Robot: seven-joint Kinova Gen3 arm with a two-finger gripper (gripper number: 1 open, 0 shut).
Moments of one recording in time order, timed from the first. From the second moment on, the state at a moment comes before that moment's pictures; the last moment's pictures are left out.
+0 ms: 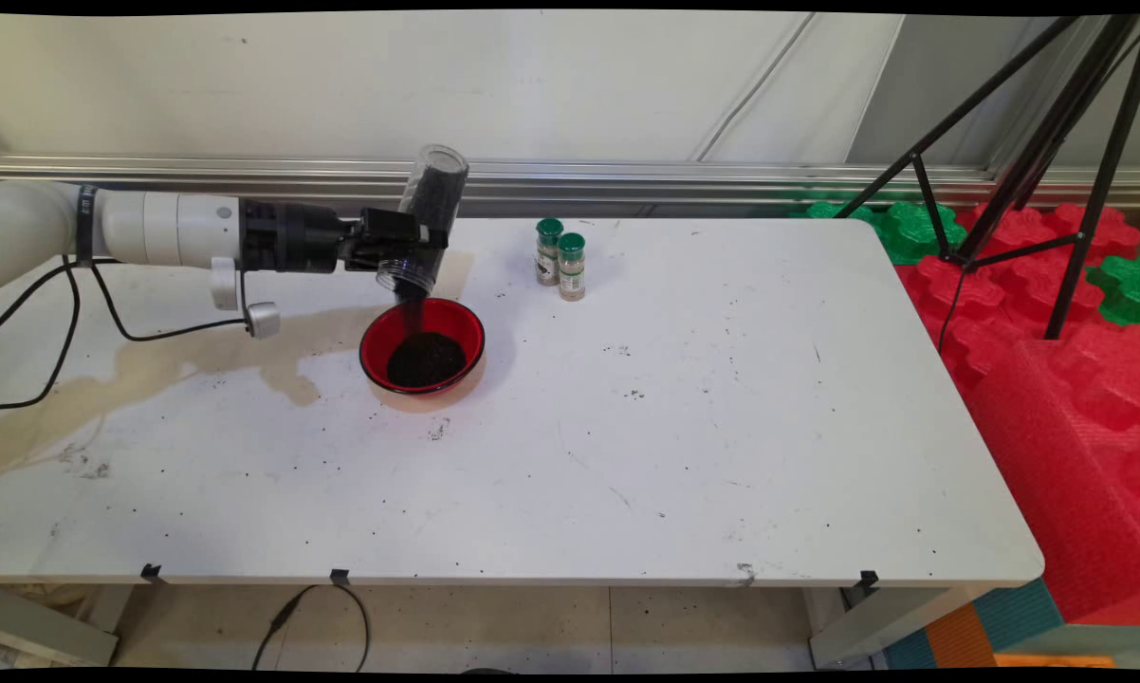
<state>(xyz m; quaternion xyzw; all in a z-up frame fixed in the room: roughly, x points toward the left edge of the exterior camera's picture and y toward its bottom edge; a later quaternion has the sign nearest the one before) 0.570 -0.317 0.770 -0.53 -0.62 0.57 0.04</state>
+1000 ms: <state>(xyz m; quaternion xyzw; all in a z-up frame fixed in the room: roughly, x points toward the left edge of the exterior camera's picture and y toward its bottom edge) 0.569 -0.316 0.769 -0.51 -0.65 0.56 0.06</state>
